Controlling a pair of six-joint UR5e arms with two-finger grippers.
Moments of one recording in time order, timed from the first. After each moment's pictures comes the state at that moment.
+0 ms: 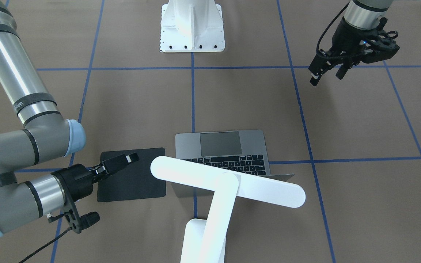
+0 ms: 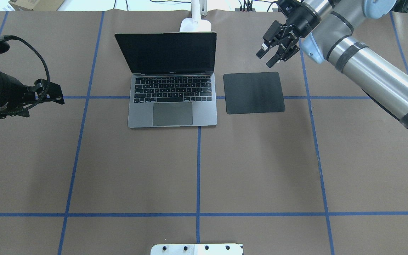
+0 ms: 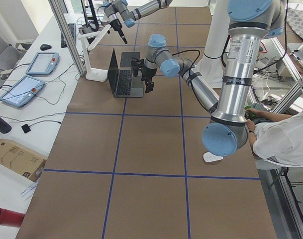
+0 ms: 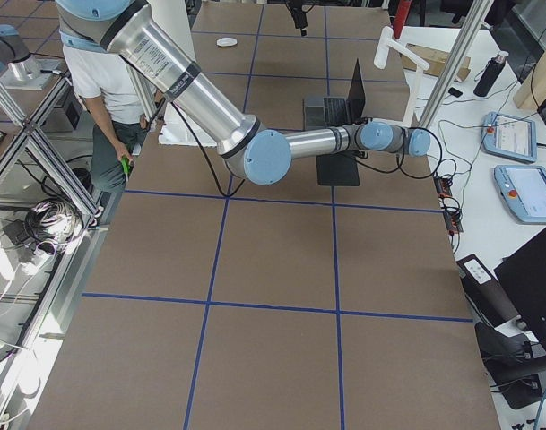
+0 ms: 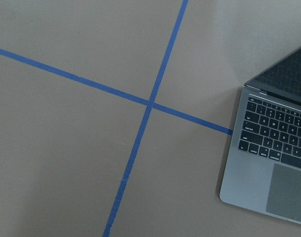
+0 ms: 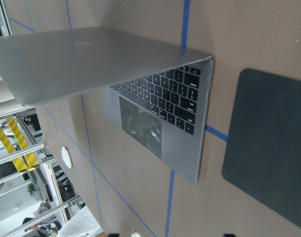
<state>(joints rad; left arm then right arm) -0.87 -1.71 -2.22 -1.59 -1.98 -1.32 1.08 -0.73 0.88 -1.82 3.20 -0.11</state>
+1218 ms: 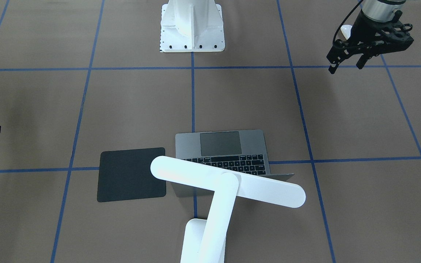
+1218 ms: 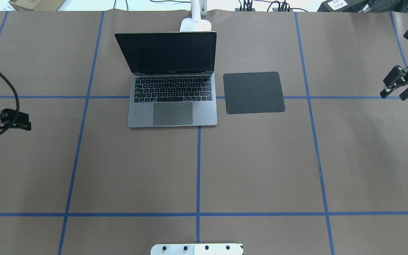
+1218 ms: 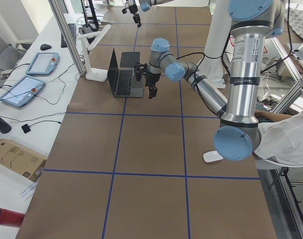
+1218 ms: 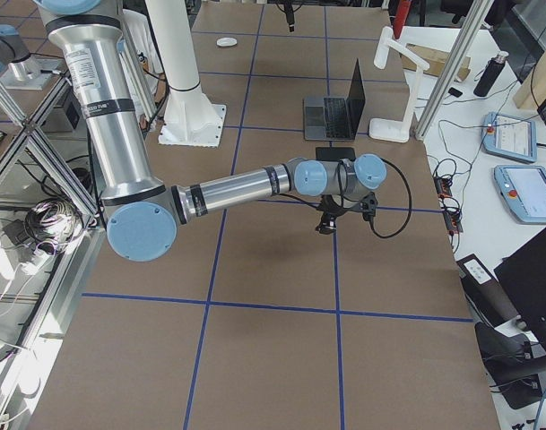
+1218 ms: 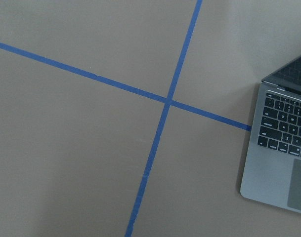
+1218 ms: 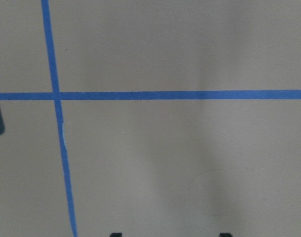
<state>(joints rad) -0.86 -1.44 -2.29 -1.69 -2.00 -1.10 1.27 -1.37 1.65 -1.81 2.50 0.22</state>
